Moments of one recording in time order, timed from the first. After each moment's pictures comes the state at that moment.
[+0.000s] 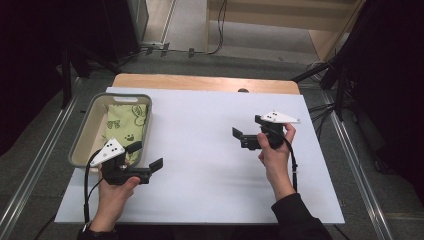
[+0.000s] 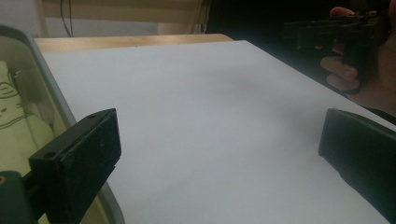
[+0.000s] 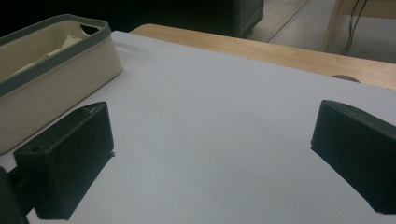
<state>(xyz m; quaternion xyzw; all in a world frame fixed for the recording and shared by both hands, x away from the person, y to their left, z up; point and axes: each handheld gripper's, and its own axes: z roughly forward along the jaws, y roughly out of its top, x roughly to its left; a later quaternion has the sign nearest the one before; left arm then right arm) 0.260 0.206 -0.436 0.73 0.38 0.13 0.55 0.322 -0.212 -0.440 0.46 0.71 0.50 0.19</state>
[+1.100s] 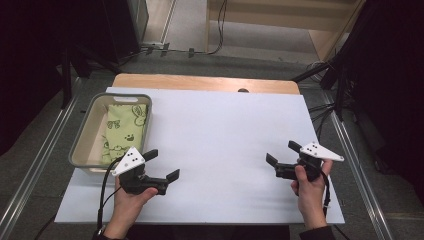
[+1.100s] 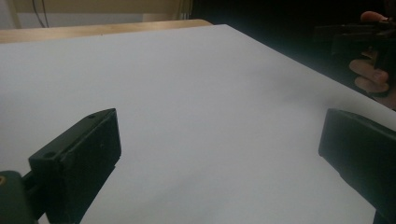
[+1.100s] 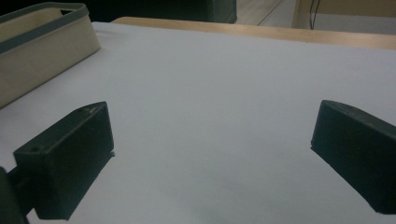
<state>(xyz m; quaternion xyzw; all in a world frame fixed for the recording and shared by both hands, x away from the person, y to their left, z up) 0.243 0.170 -0.450 0.75 0.35 0.12 0.54 0.239 -0.290 -0.470 0.49 0.68 0.50 0.22</state>
